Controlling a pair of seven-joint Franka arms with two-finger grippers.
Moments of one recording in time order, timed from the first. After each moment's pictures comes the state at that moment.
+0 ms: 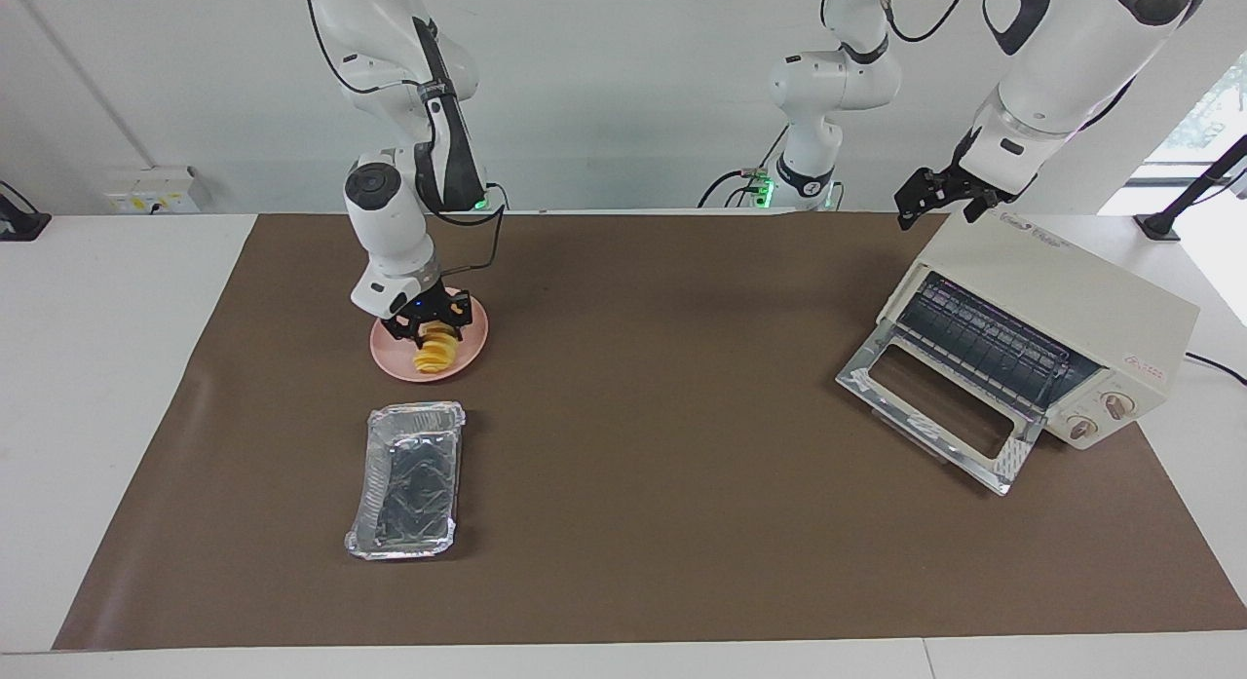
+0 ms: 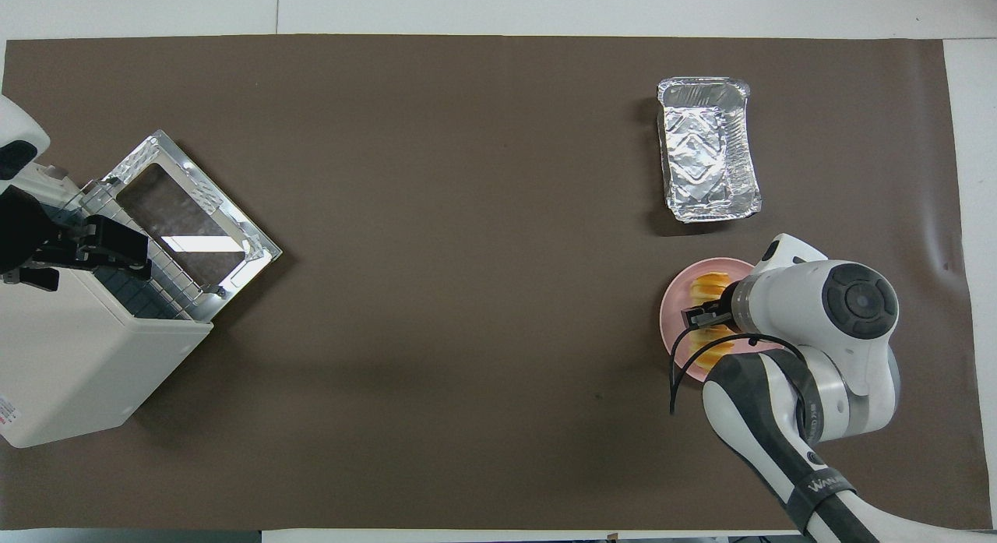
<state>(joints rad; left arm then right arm) -0.04 -0.03 -0.08 -1.60 -0.01 1.38 -0.16 0.15 -0.03 0.00 -2.47 0.02 2.46 -0.09</state>
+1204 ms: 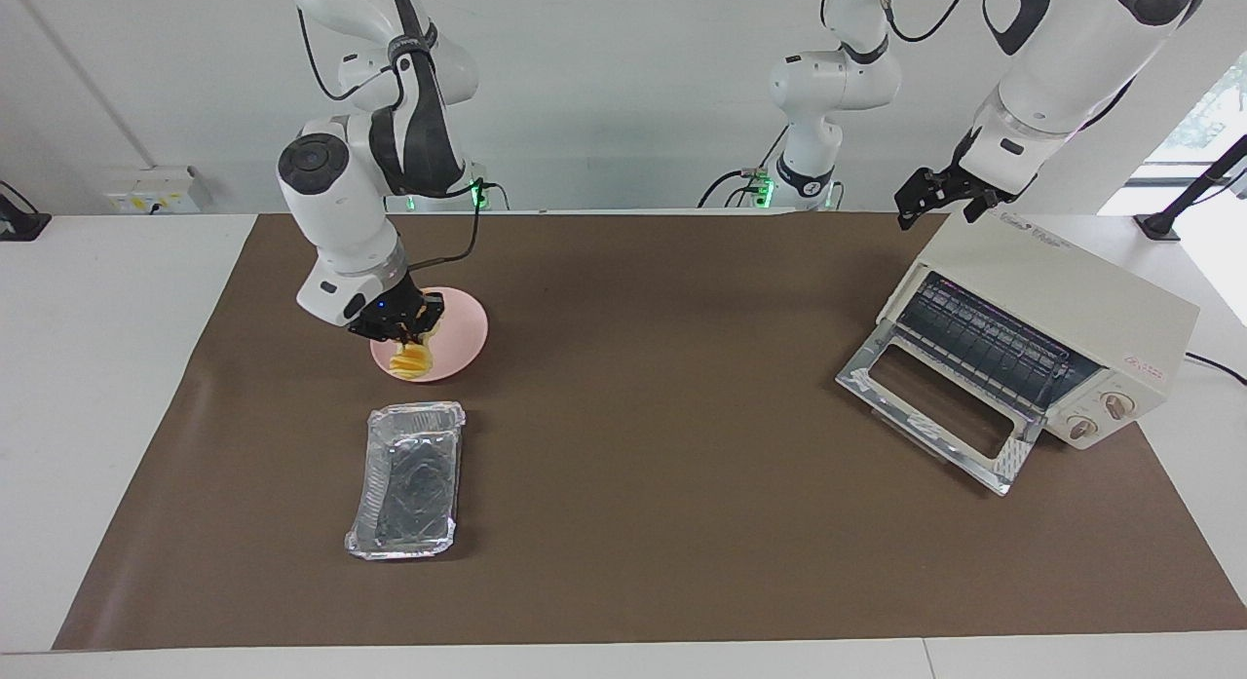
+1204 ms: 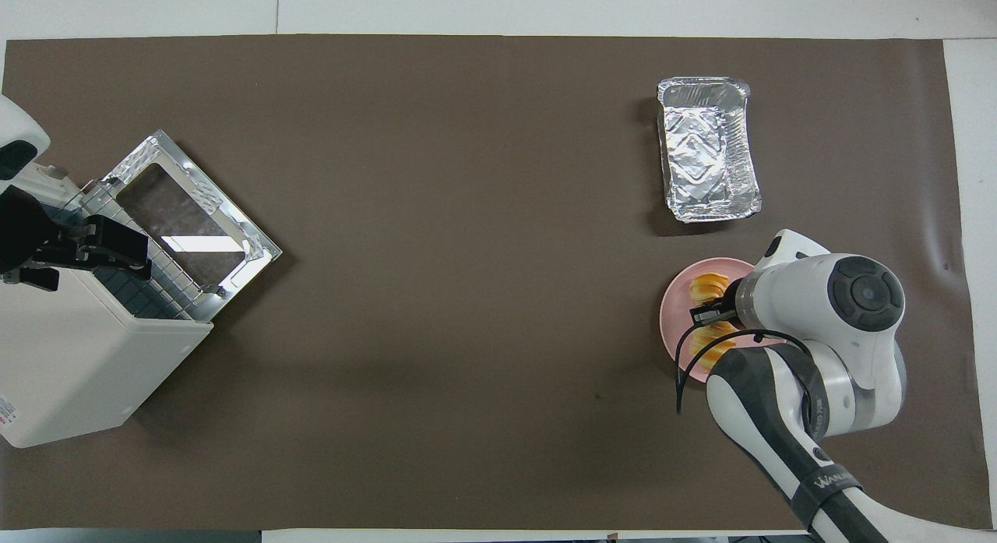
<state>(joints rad) -0.04 -0.03 -0.08 -1.60 -0.01 1.38 -0.16 0.12 0.10 -0.01 -1.91 0.02 2.01 -0.12</state>
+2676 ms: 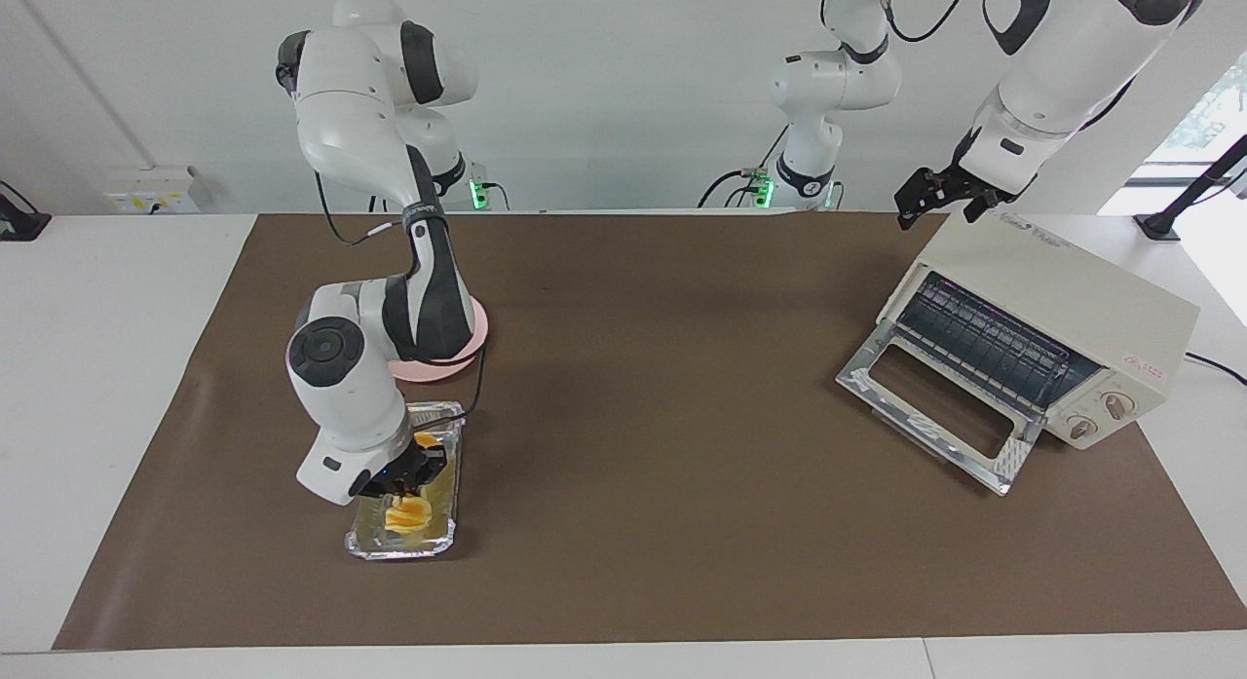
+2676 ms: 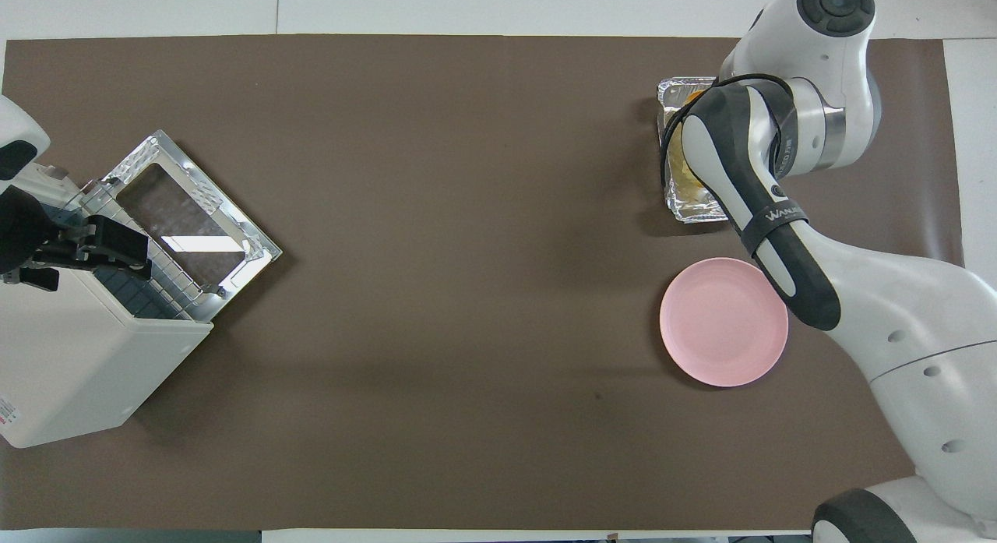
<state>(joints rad) -0.04 -0.03 -0.08 -1.60 -0.01 1.38 -0.16 0.12 0.71 -0.01 -1.29 -0.05 2.04 -0.15</state>
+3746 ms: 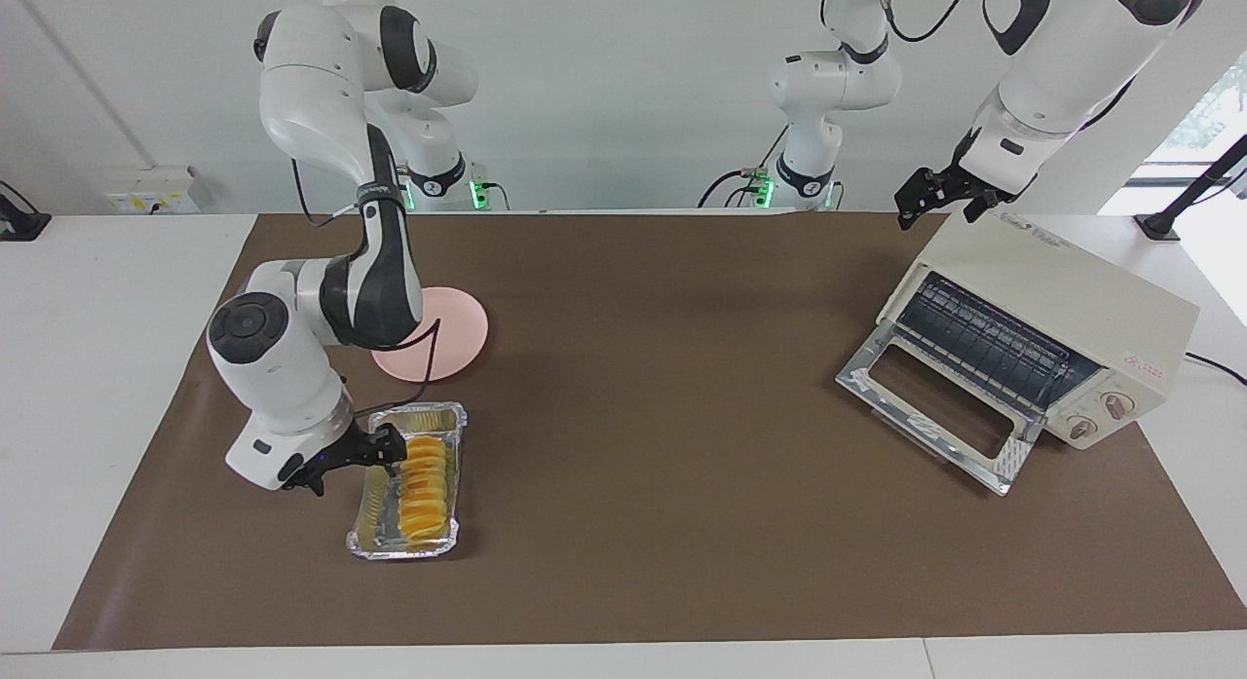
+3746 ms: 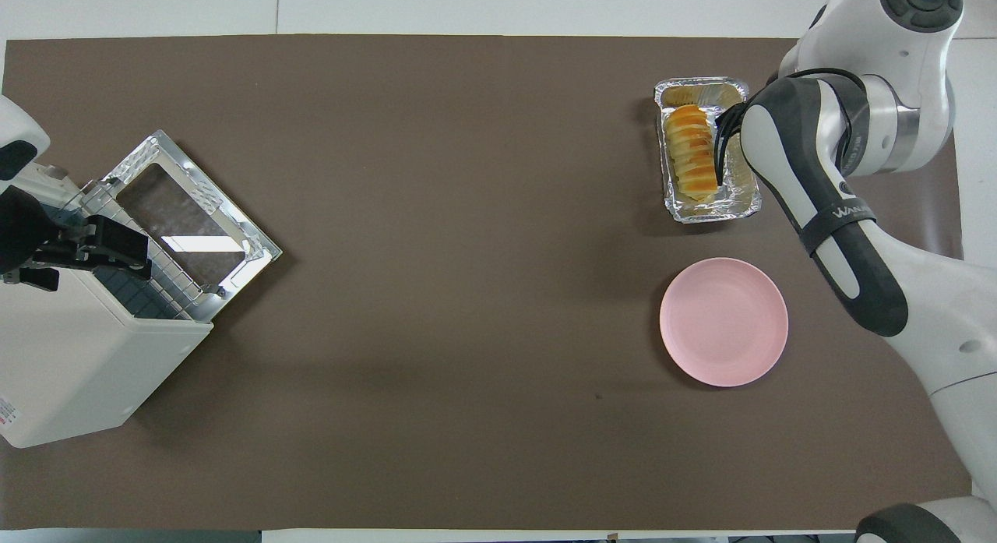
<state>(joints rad) -0.04 -0.03 -0.08 -1.60 -0.01 1.38 -0.16 0.02 0.63 -0.01 -1.35 -0.04 2.05 -0.25</state>
